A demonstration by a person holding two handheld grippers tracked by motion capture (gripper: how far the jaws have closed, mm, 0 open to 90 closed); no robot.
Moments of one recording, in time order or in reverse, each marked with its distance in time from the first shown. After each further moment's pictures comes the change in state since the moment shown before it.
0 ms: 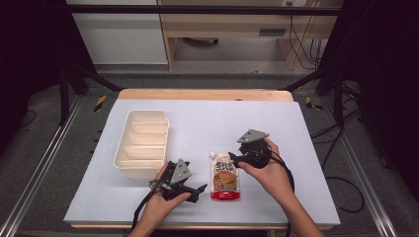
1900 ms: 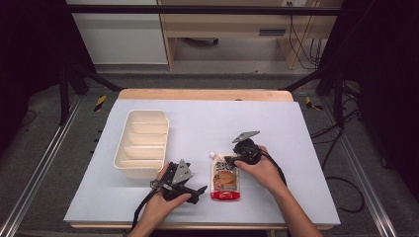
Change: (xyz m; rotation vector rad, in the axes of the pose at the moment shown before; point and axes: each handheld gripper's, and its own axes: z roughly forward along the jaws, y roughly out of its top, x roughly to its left) left arm -0.002 -0.002 0.003 0.034 -0.011 0.011; right arm -0.013 -0.028 0.071 0.107 0.198 0.100
